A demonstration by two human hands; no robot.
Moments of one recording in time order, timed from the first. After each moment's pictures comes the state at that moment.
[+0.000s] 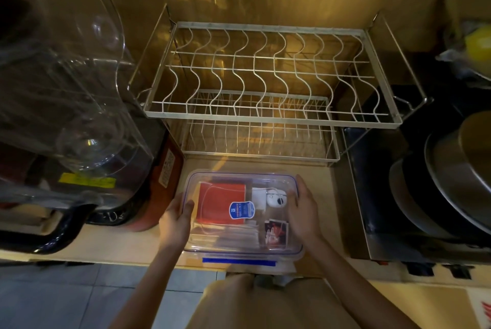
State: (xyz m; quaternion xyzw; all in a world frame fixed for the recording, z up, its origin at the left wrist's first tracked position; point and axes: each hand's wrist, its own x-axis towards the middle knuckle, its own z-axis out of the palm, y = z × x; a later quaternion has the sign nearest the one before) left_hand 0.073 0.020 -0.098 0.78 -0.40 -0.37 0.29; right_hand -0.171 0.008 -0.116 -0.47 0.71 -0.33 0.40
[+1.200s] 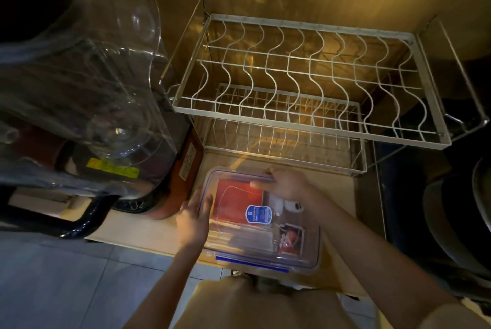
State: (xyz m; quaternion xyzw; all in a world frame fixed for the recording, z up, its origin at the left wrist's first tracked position) left_hand 0.067 0.021 -0.105 0.82 -0.38 -0.34 0.25; right_hand -0.129 -0.093 -0.100 -0.73 0.57 0.14 0.34
